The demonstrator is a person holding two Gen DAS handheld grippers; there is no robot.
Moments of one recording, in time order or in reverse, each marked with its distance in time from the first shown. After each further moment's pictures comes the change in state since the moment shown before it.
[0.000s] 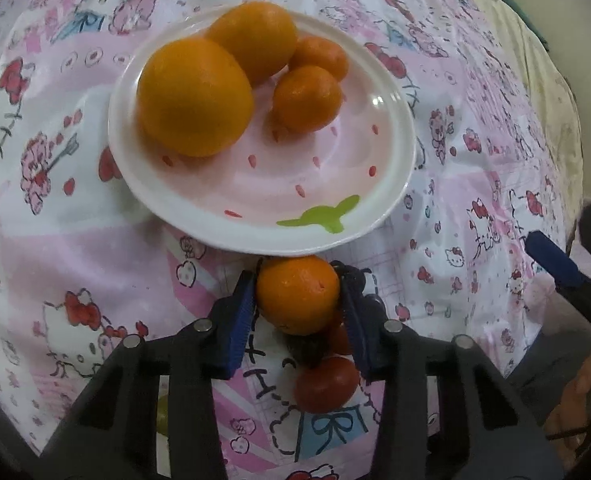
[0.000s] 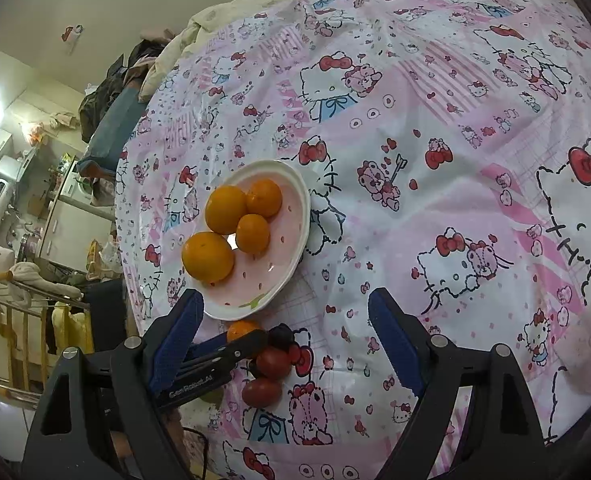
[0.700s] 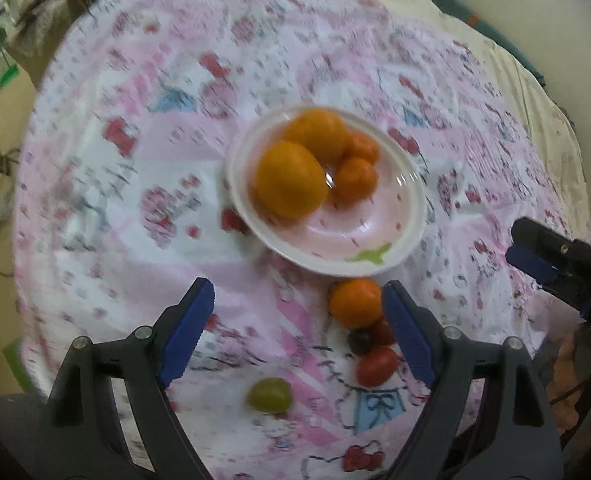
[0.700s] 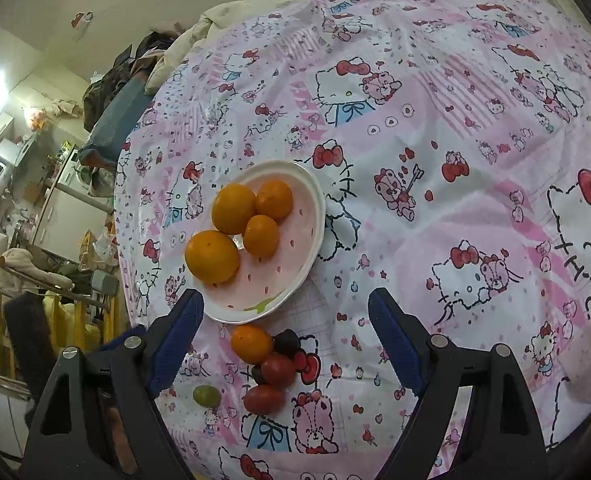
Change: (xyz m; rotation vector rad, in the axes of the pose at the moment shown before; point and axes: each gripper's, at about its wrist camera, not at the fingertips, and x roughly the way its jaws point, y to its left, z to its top) left arm -0.074 0.031 -0.014 -0.004 -0.222 0.073; right arm 0.006 0.016 0.000 -0.056 -0.016 -0.020
